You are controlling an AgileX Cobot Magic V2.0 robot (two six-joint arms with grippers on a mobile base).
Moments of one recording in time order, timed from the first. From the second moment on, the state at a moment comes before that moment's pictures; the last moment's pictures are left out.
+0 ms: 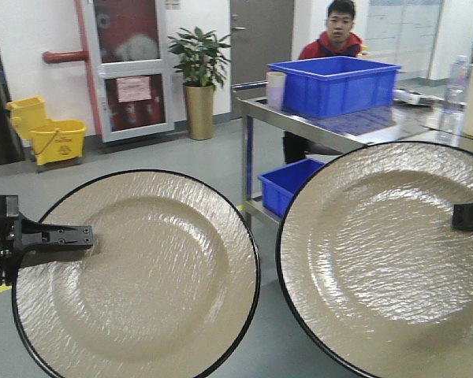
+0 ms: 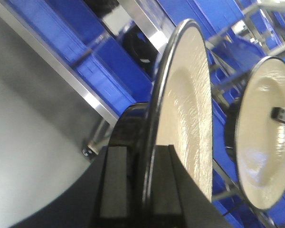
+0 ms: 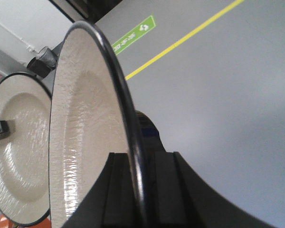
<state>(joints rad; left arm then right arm) 0.16 1.36 -1.10 -1.36 1.11 0.67 -0.40 1.20 -1.26 1.10 1.25 -0.55</state>
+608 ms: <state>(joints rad) 0.16 1.36 -1.10 -1.35 1.11 0.67 -0.40 1.13 -1.26 1.13 1.28 -0.55</state>
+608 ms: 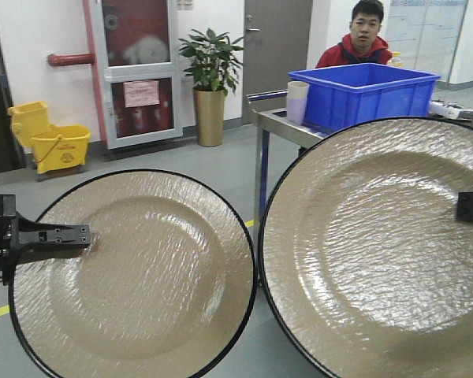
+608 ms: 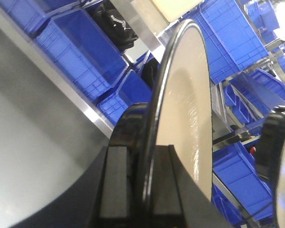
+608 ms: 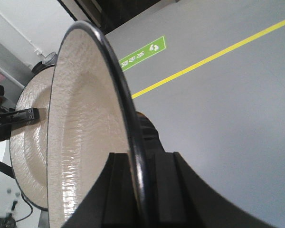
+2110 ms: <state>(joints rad) 0.16 1.36 -1.10 -1.35 1.11 0.67 -0.40 1.30 -1.26 1.10 1.25 -0.55</state>
